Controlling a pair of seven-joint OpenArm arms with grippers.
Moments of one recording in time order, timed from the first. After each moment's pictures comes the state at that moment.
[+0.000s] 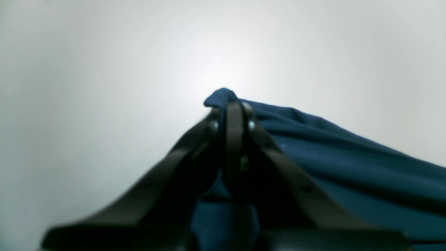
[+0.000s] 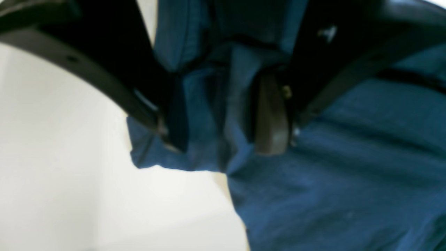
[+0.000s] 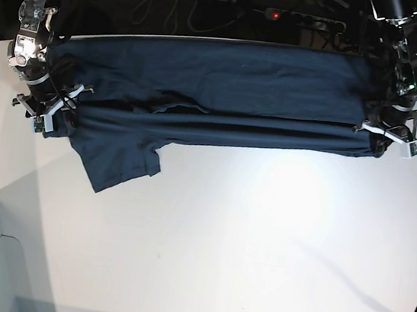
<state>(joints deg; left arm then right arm) 14.0 -15.8 -28.0 79.7 -25.3 -14.1 21.6 -9.9 18.0 14.8 79.0 7.9 27.9 -18.6</state>
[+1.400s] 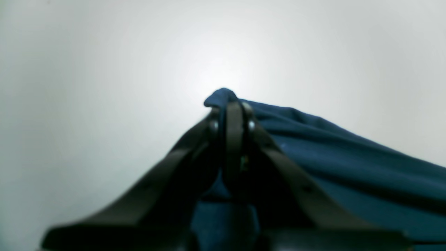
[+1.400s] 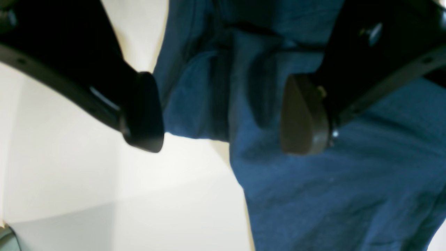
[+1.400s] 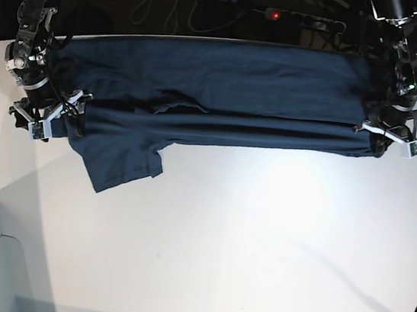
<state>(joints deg) 14.0 -15.8 -28.0 79.7 -25.3 -14.1 21.6 -9.9 17.9 15.0 84.0 7.5 27.9 -19.2</state>
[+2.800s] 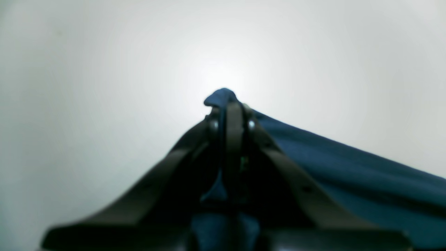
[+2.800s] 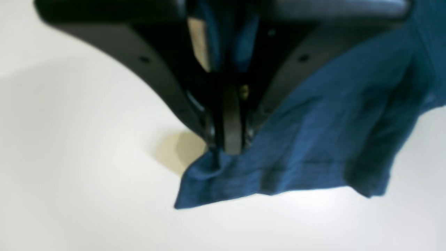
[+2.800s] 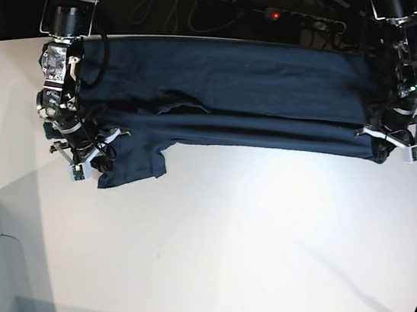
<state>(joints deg) 14.0 -15.5 -28.2 83.5 -24.7 -13.7 22.3 5.8 12.6 3.7 70.0 7.2 28.0 -19.9</state>
